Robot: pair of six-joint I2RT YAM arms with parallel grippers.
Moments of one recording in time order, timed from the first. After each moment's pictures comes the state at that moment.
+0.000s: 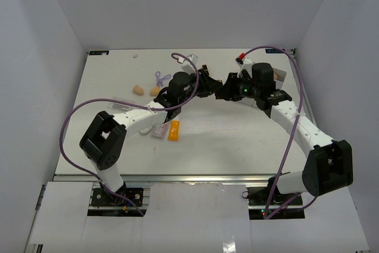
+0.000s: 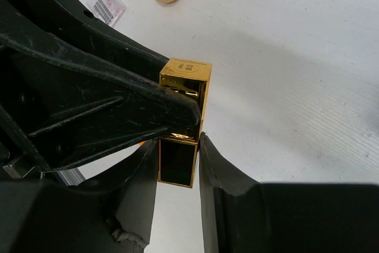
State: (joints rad) left arm -0.74 1.73 1.18 0.45 0.09 -0.82; right arm 0.36 1.36 1.05 -0.18 -0.51 0.32
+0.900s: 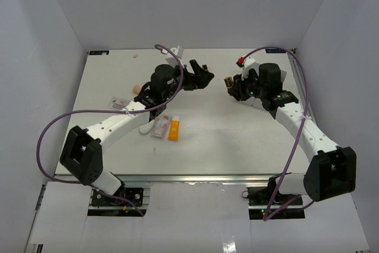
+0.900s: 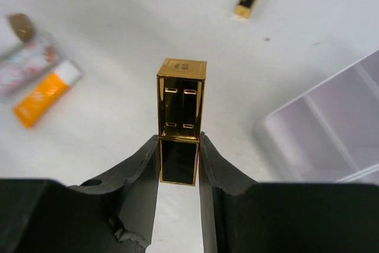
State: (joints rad) left arm -0.68 1.55 1.18 0.27 0.05 -0.66; right arm 0.30 1.31 1.03 -0.22 -0.41 -0.11
